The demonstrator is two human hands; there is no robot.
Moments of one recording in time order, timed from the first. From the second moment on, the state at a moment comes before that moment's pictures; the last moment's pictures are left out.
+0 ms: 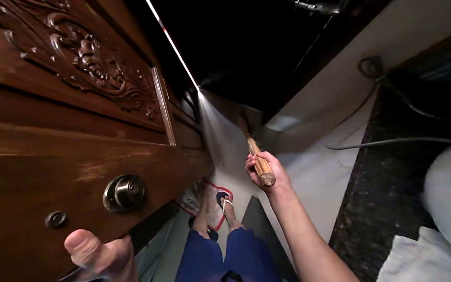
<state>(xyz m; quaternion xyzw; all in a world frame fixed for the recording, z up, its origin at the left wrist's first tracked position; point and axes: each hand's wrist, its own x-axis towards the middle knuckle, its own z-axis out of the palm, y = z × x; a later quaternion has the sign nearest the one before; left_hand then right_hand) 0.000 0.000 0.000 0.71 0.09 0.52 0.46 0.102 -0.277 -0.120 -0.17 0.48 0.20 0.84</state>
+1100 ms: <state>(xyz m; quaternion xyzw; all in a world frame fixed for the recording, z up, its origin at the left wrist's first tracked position) -0.024 0.396 0.009 0.71 0.27 0.45 0.47 0.101 -0.266 -0.108 -0.18 0.45 0.24 0.84</state>
